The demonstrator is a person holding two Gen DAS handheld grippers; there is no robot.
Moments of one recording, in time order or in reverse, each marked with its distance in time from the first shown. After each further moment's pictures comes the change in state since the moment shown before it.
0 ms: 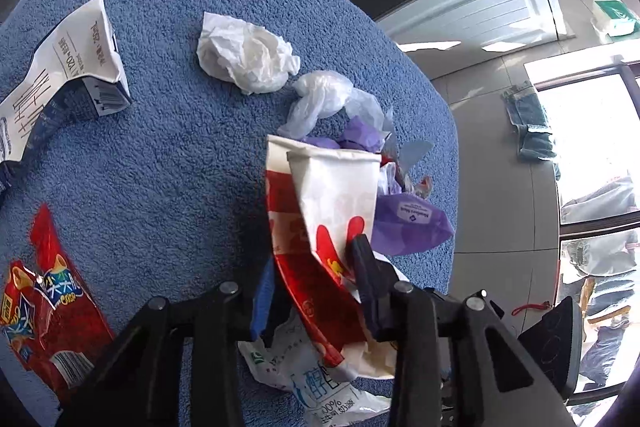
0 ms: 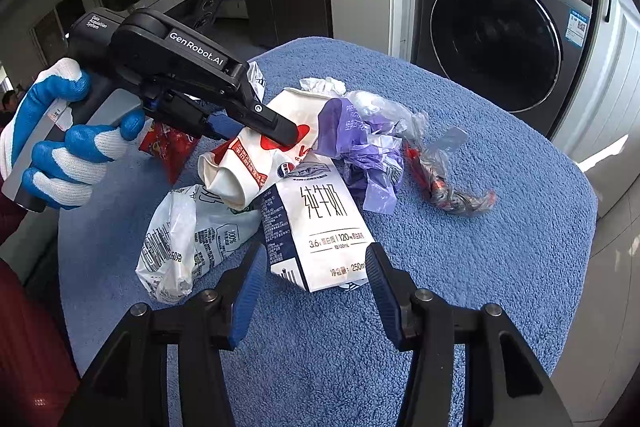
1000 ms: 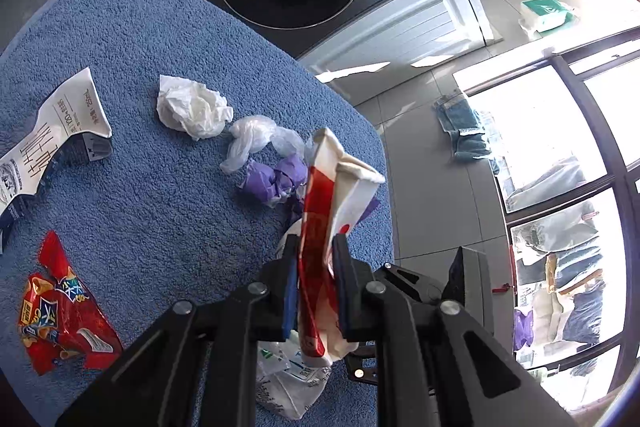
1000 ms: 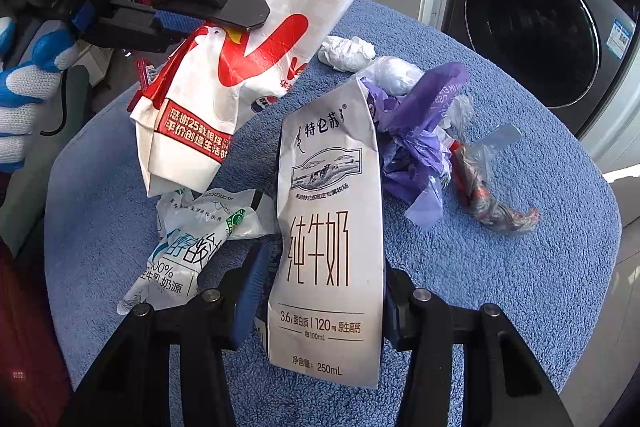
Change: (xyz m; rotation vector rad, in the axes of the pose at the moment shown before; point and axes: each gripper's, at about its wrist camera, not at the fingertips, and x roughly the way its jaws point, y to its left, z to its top) left arm -0.072 -0.014 -0.013 0.131 -0.114 -0.204; right arm 0.044 0.013 0.020 -0.083 0.148 0.024
